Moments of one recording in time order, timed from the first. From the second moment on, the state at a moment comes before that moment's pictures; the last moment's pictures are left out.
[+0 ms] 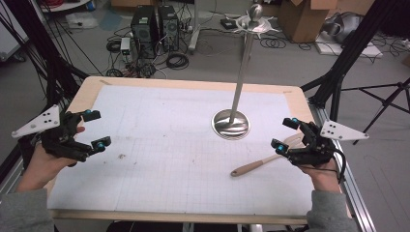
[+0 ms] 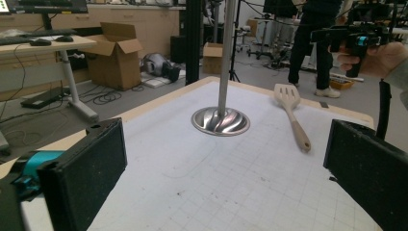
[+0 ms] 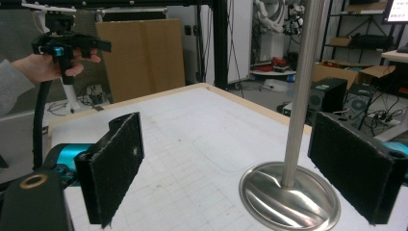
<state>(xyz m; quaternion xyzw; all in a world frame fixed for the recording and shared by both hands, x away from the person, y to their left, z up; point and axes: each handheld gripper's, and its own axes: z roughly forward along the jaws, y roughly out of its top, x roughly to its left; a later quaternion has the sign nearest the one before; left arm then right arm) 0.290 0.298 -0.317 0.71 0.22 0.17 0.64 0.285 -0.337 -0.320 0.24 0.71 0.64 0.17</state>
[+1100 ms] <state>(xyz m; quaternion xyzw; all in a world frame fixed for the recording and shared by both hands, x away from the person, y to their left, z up) 0.291 0.298 -0.323 0.72 0.23 0.17 0.64 0.293 -0.332 -0.348 0.24 0.75 0.60 0.14</state>
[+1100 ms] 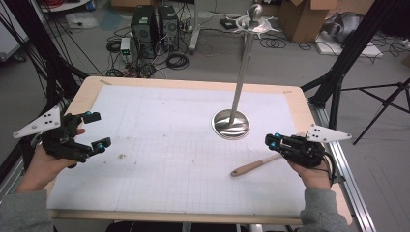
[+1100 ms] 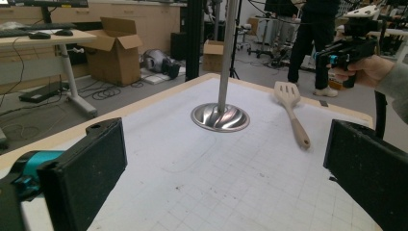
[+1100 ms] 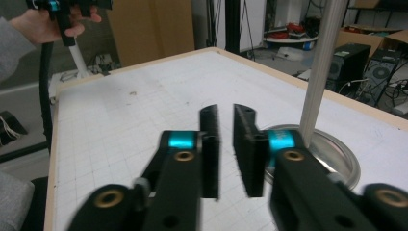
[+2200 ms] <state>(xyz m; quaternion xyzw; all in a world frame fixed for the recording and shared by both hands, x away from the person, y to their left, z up) 0.295 0.293 -0.331 0.72 0.24 0.16 0.63 0.307 -0.361 -0.403 0.28 0.78 0.54 0.13</state>
